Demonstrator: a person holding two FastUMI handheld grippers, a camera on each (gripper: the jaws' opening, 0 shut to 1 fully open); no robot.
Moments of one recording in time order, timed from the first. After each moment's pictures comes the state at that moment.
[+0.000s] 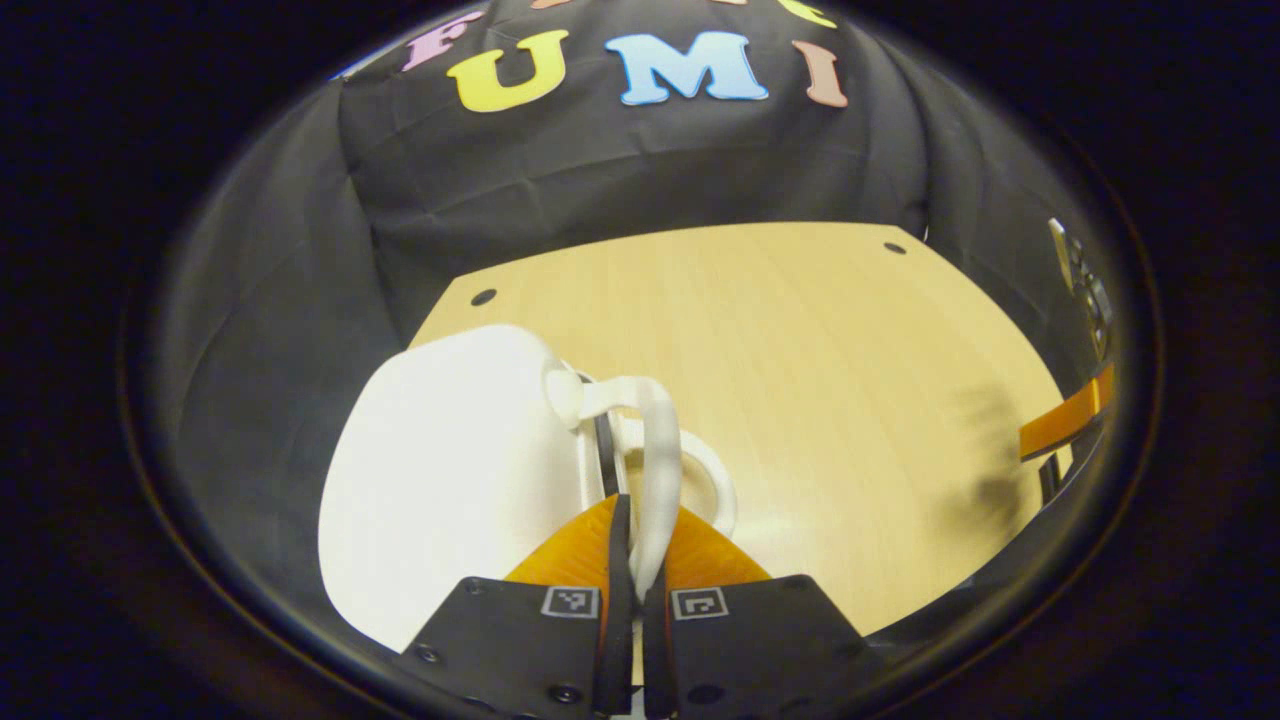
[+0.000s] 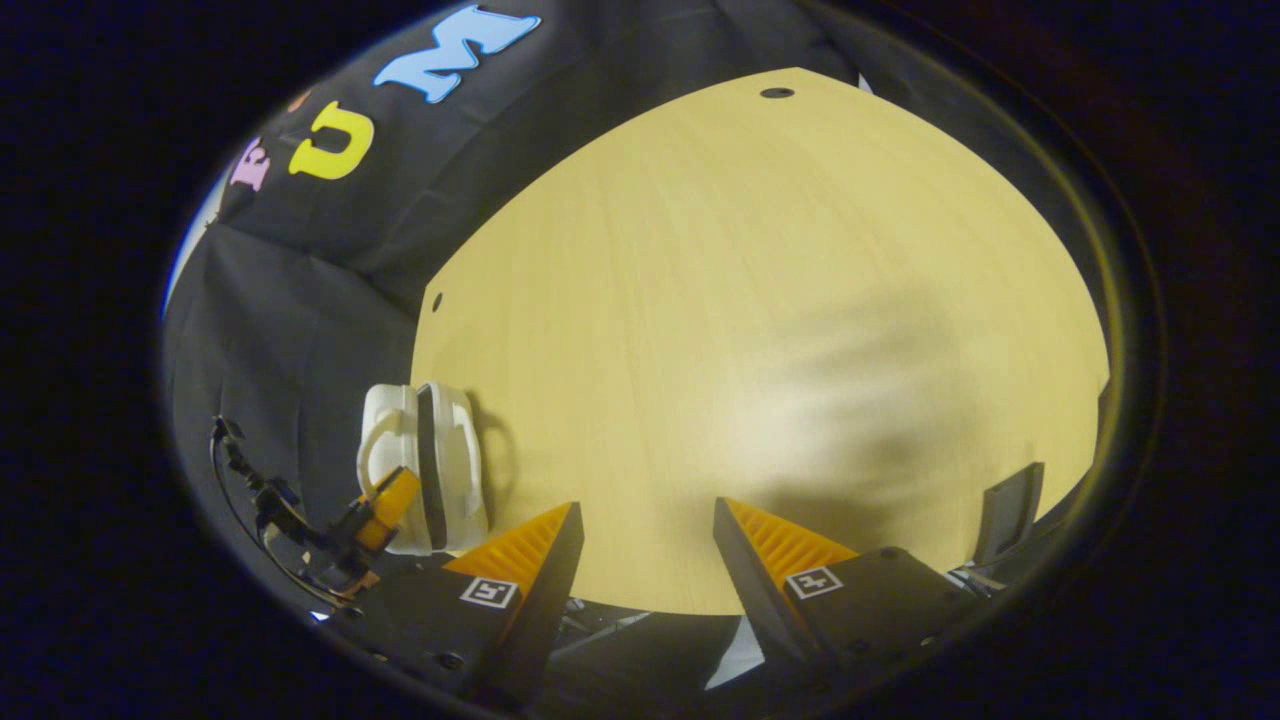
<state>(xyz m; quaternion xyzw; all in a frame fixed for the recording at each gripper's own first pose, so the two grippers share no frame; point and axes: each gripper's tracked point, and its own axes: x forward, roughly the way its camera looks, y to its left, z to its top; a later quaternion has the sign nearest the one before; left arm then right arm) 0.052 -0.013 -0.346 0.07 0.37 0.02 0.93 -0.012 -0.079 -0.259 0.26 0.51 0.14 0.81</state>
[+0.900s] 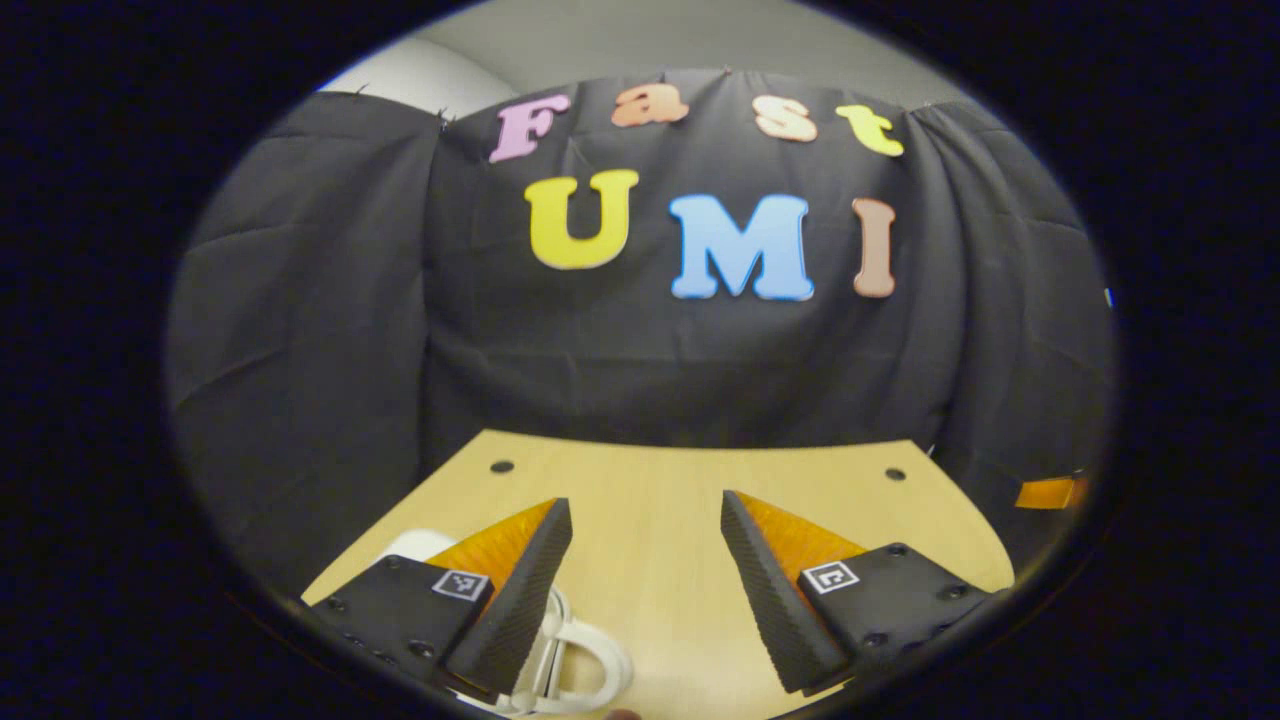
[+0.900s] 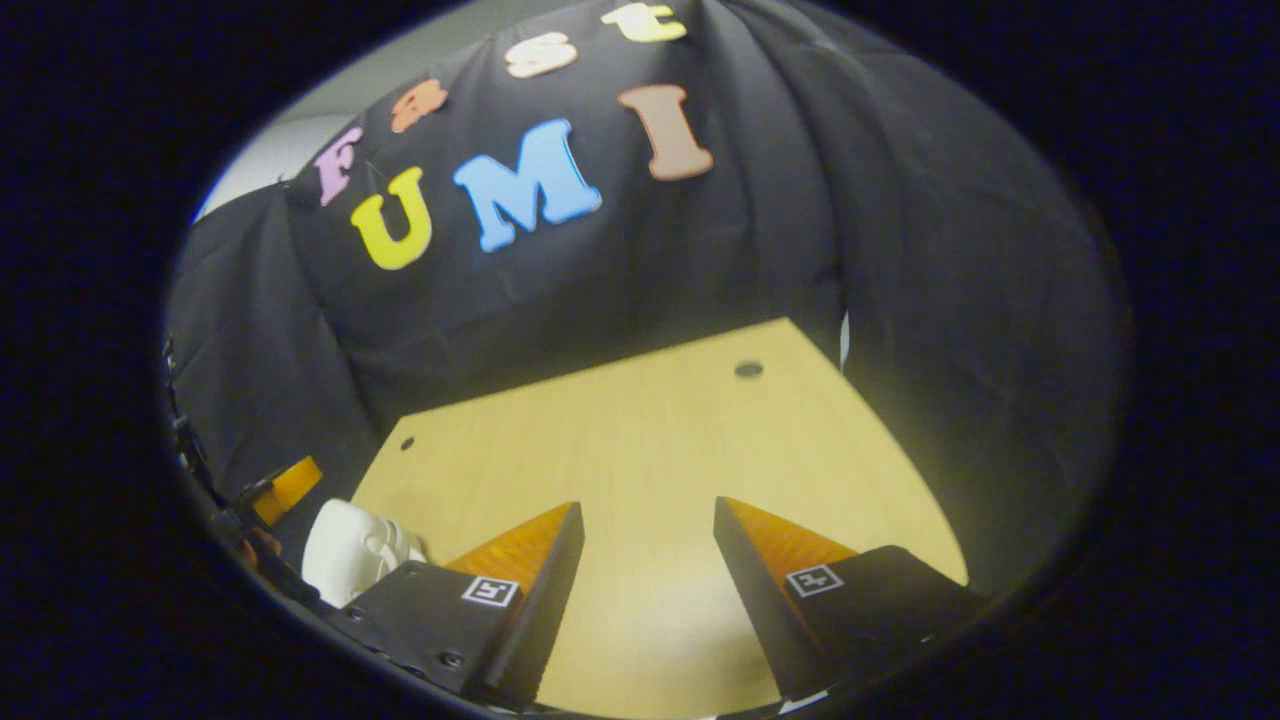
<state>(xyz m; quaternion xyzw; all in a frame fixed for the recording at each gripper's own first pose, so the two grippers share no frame) 0.176 -0.103 -0.038 -0.02 0.03 0.06 1.00 0.101 -0.201 -0.048 0.07 0.12 0.04 0.99</state>
